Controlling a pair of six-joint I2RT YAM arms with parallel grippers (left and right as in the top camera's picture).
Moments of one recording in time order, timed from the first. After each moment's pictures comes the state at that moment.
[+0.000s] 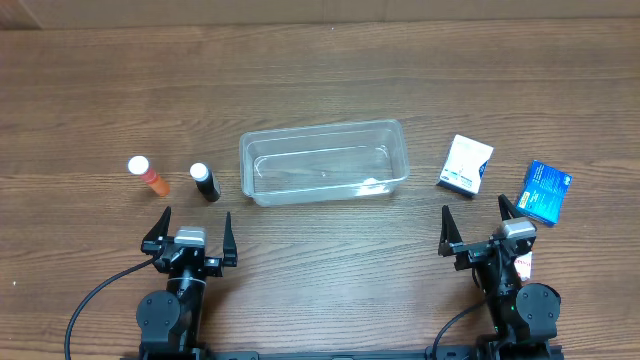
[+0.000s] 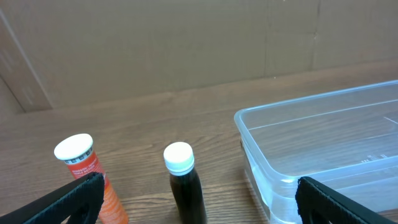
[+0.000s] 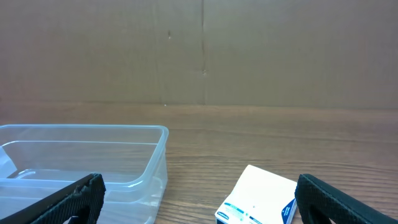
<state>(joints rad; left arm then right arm) -0.03 0.01 0.01 -0.08 0.03 0.12 0.07 0.01 0.02 -0.03 -0.12 0.05</state>
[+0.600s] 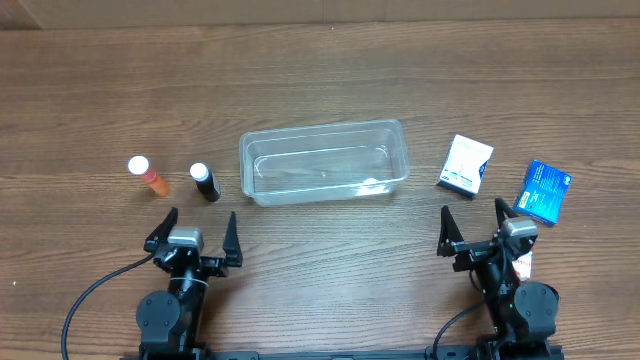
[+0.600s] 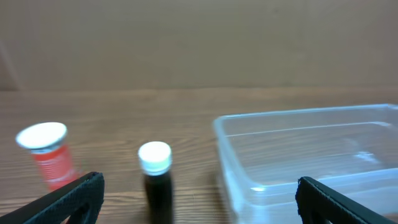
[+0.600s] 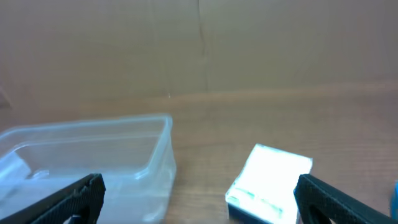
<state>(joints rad) -0.03 0.01 0.01 -0.07 0.09 -0.05 0.07 0.01 0.02 -0.09 -0.12 0.14</state>
